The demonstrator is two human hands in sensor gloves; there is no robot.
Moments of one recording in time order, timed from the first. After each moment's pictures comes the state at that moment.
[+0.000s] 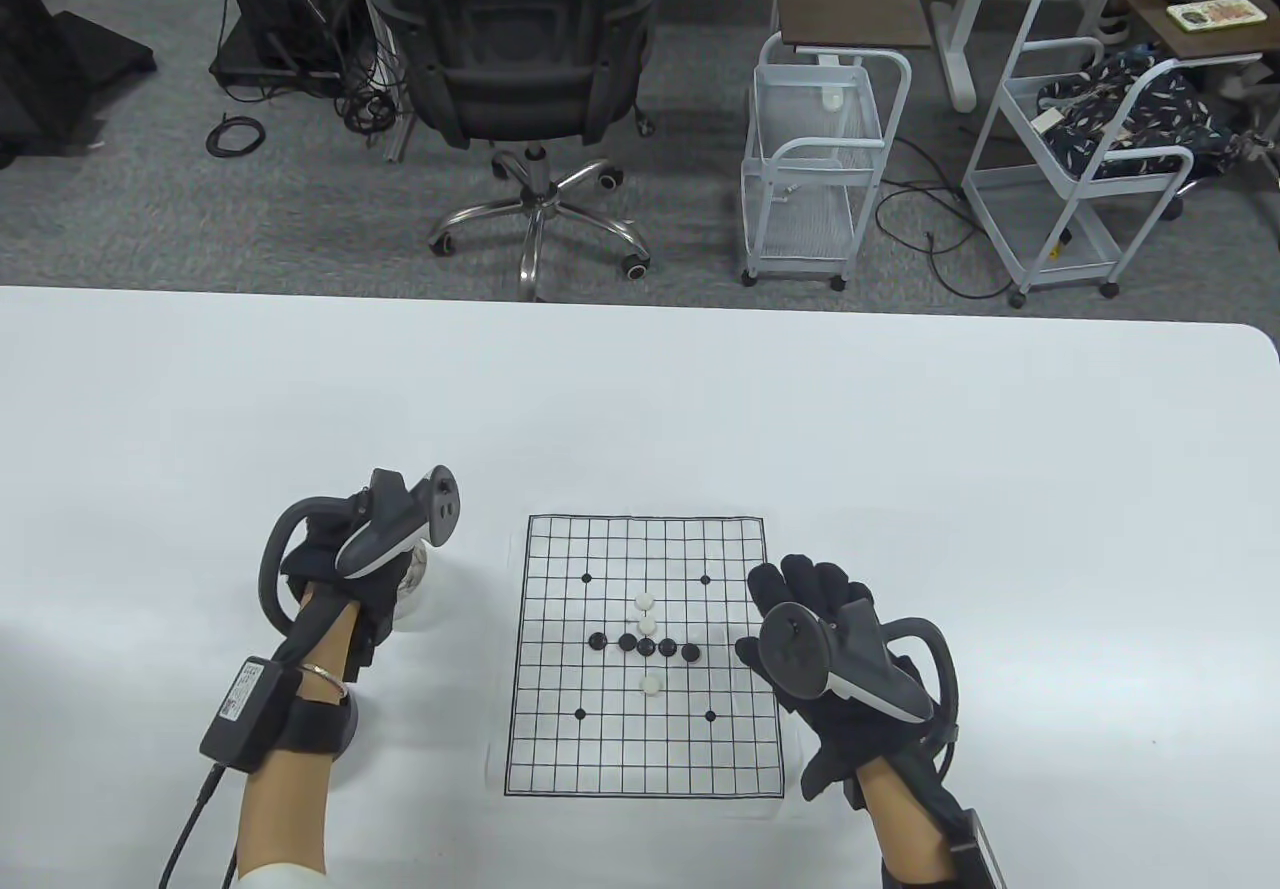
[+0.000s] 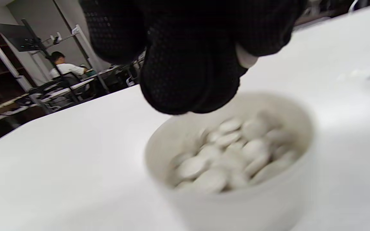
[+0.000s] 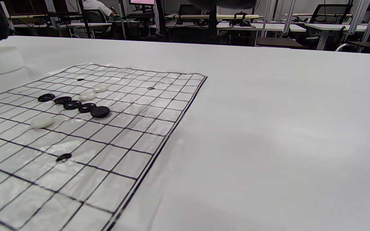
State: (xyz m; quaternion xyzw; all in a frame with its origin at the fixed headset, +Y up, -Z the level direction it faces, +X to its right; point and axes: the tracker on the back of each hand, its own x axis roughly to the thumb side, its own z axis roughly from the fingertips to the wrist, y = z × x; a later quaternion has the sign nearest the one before) left_hand -0.239 -0.679 -0.372 -0.08 0.01 -0.12 0.99; right_hand 0.131 -0.700 -0.269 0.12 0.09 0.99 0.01
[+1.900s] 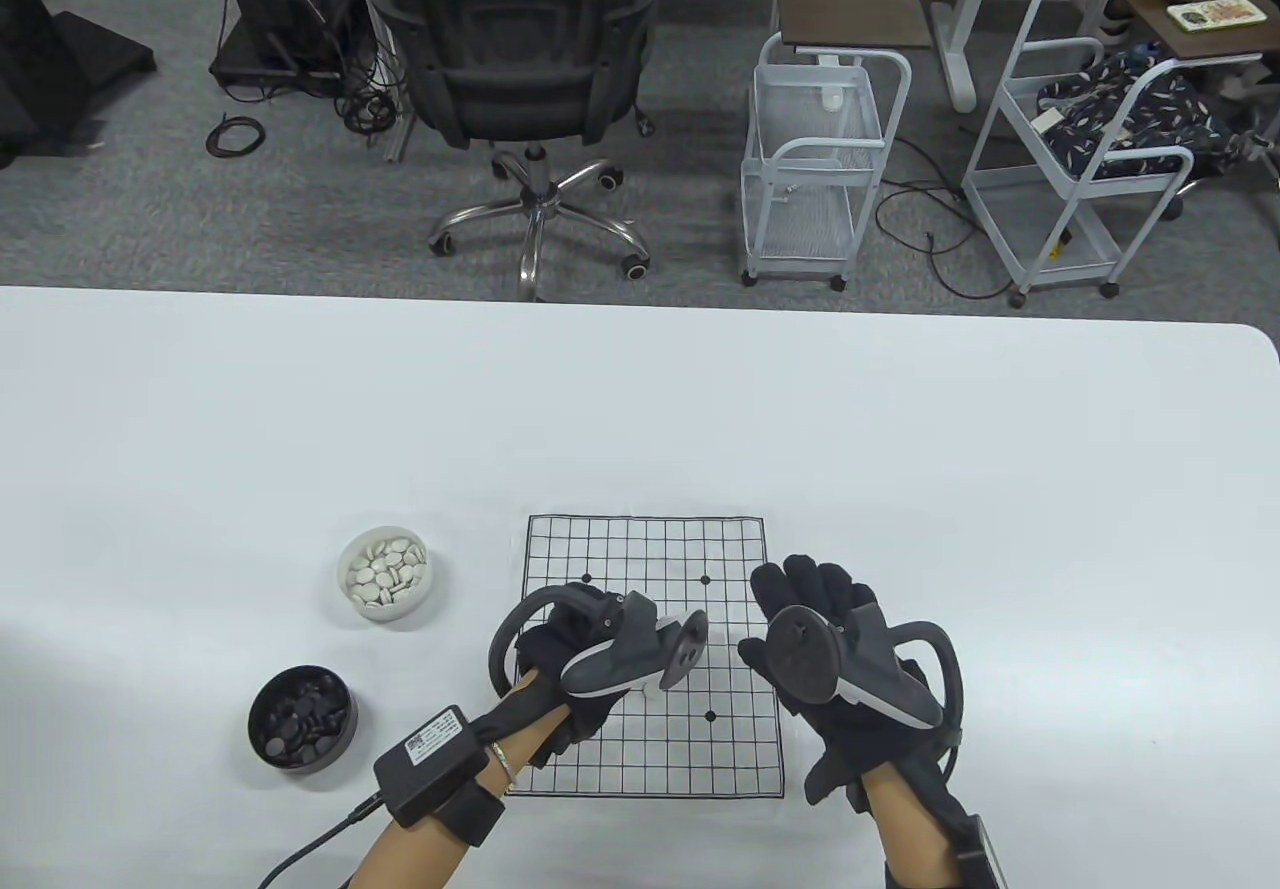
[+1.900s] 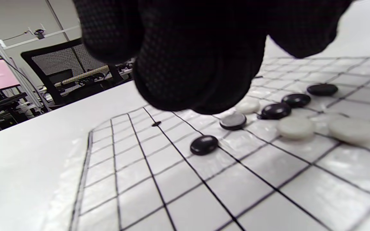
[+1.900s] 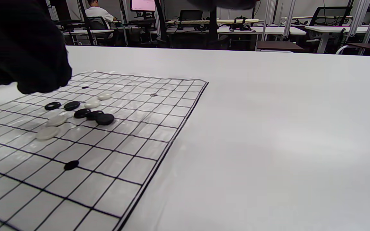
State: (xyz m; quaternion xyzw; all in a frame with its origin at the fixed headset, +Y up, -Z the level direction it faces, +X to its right) left_hand -0.058 -0.713 -0.294 -0.04 -0.19 -0.16 0.97; right_hand 0.135 -0.696 -0.265 0.13 0.08 0.99 0.02
